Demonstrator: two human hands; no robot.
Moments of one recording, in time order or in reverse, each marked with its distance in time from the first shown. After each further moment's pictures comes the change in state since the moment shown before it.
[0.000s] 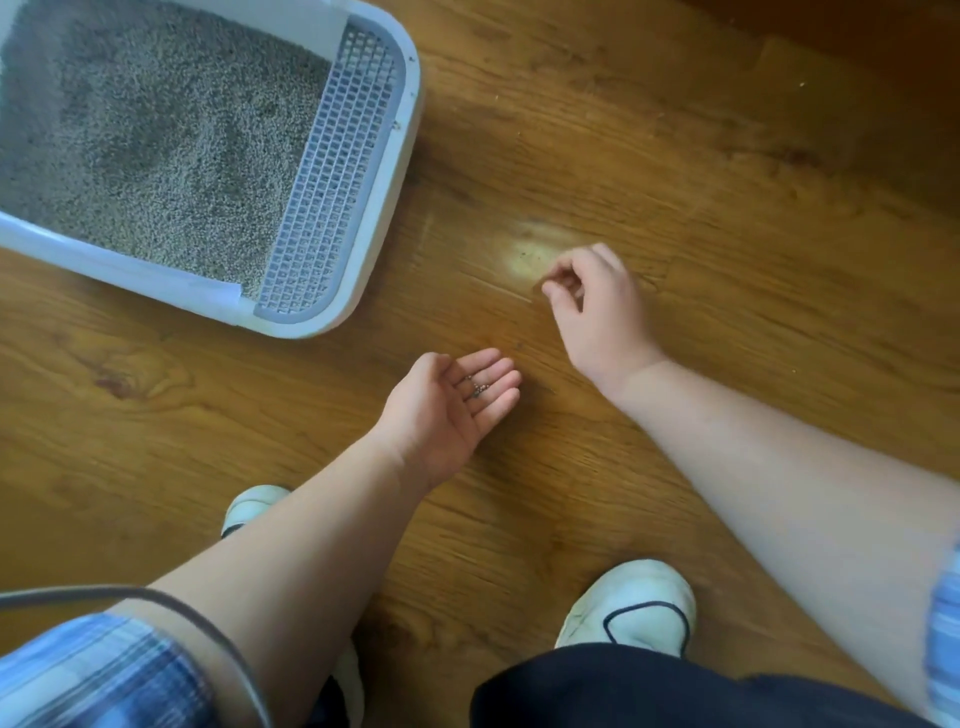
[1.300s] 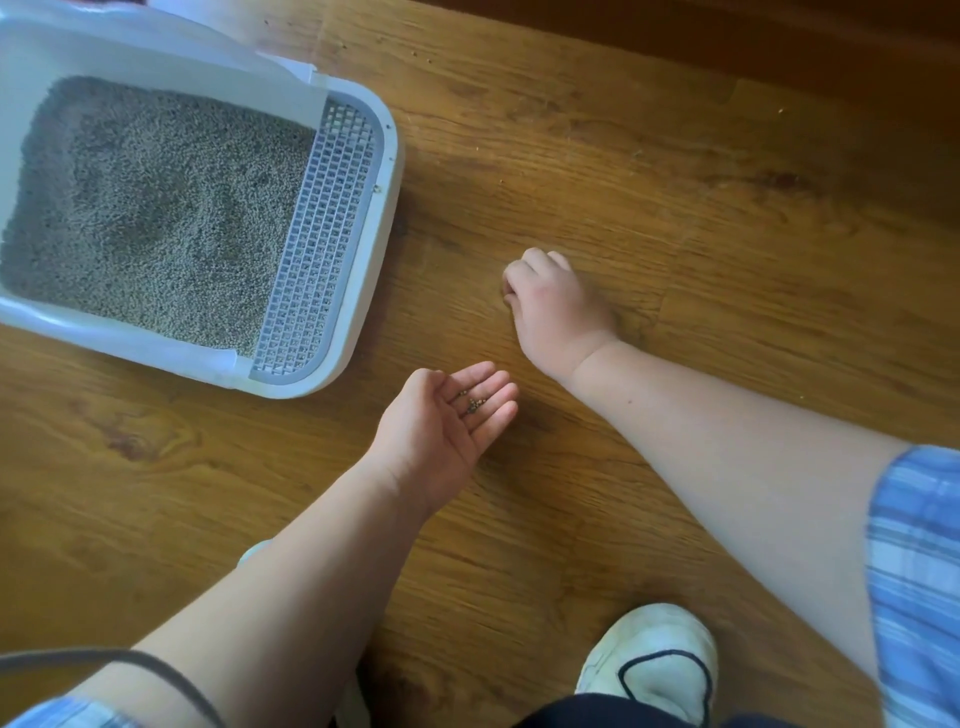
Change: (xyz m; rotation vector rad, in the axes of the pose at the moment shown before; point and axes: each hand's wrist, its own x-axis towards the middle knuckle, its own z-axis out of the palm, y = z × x) left_hand 0.002 0.016 0.023 0.024 0.018 0.066; right_hand 0.049 -0.004 0.022 -0.348 -0.122 -0.185
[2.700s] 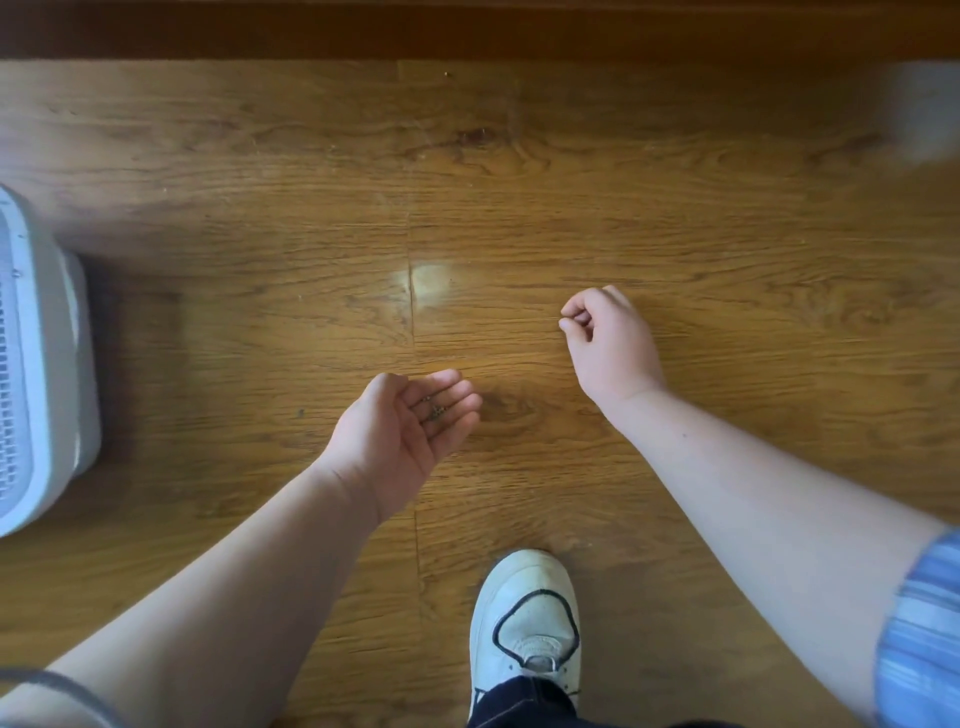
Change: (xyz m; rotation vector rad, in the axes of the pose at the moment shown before) left_hand 0.008 -0.102 0.102 0.352 -0.162 -0.170; right_hand -0.200 0.163 -0.072 0.306 0.233 0.760
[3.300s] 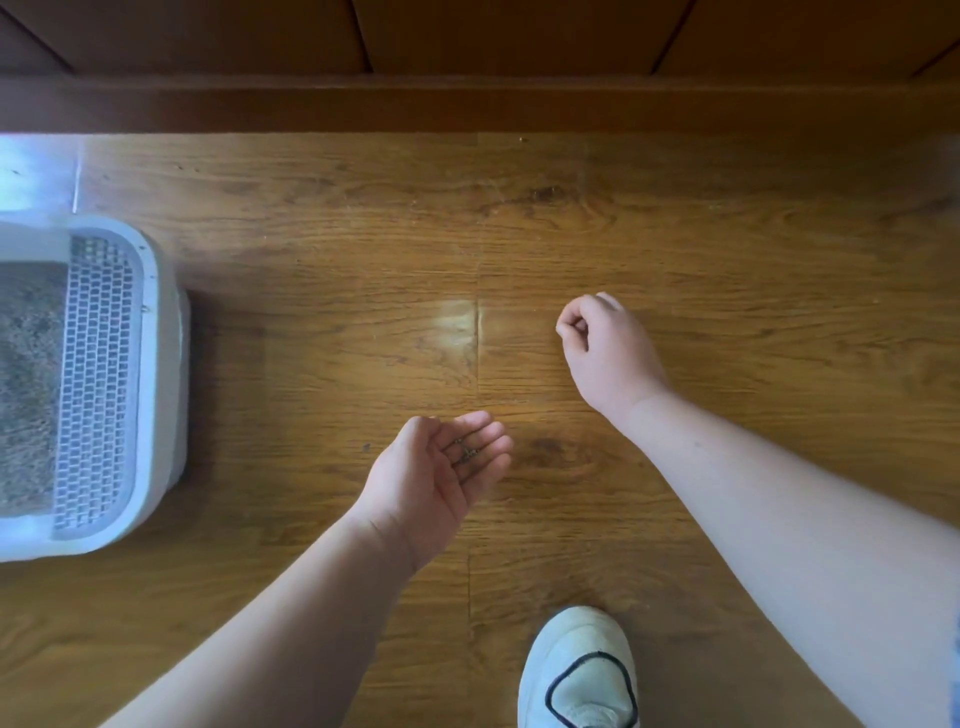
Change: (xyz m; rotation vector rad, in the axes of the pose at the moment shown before) left_hand -0.013 0.016 -0.016 -0.073 0.030 0.022; right_hand 0.037 -0.059 0.024 -0.070 -0.052 -0.197
